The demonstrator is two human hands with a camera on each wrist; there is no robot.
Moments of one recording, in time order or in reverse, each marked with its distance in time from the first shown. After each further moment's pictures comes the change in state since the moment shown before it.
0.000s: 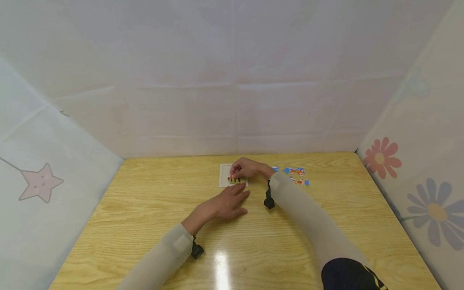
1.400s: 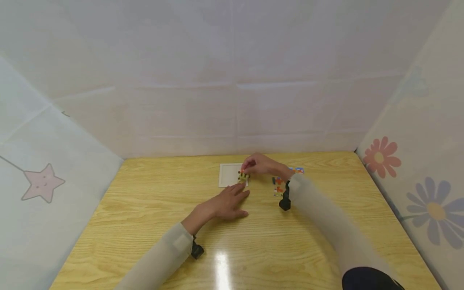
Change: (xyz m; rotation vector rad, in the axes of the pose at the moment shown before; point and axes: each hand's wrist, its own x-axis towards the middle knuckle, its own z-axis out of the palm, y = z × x) left_hand -0.001 0.000 -0.002 -0.022 -0.020 -0.023; right_hand -0.047 0.006 -0.023 0.102 0.129 0.035
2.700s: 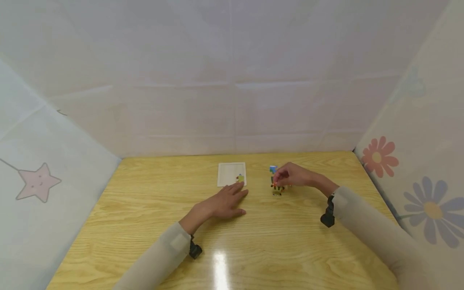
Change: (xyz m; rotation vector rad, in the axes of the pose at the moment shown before) left_hand 0.000 -0.004 0.003 -0.018 0.001 0.015; right_hand -0.117 0.019 -0.033 -0.037 -0.063 0.061
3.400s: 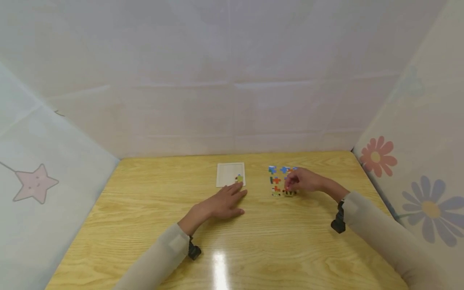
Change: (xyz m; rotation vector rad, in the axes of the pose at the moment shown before) left_hand -0.002 -0.002 0.003 -0.016 0.015 0.015; right_hand -0.030 0.026 -0.003 -0.110 0.025 -0.037
